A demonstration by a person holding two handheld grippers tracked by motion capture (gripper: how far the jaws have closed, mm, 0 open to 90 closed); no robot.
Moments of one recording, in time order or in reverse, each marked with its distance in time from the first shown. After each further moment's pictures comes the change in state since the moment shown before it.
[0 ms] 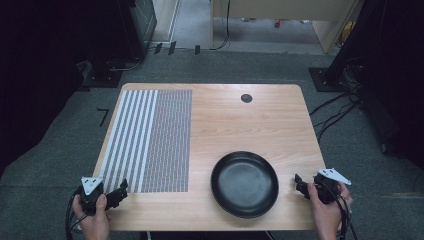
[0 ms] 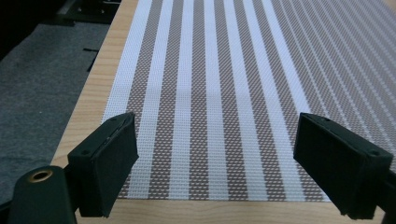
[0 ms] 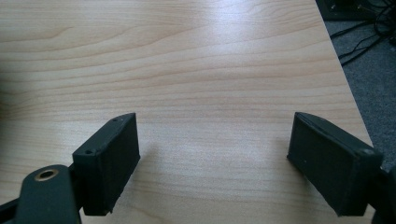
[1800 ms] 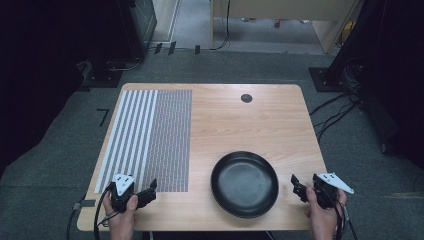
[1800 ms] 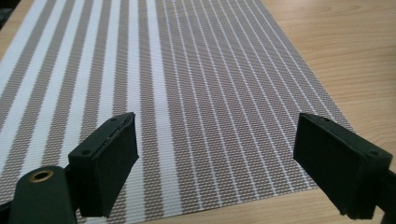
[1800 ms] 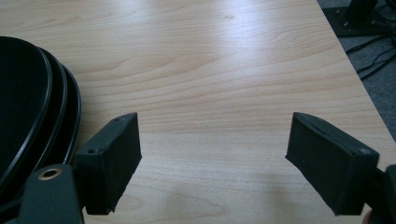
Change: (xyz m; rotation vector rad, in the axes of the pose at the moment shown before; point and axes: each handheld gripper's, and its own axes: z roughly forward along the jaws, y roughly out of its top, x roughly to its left) left arm -0.083 0.004 -0.003 -0.015 -0.150 0.136; right arm 0.020 -0.002 -0.024 -0.095 0.065 0.056
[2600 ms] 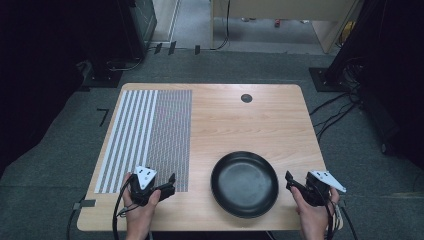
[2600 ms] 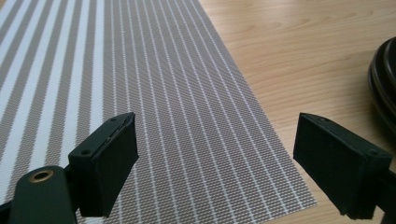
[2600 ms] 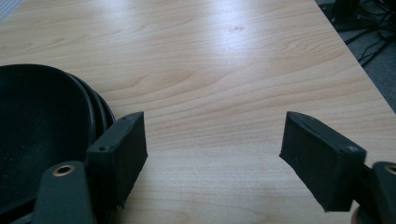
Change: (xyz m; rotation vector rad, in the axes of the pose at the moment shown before) left arm -0.049 0.025 0.009 -0.020 -0.044 0.080; right arm 0.032 0.011 -0.004 -0.011 -0.051 0.058
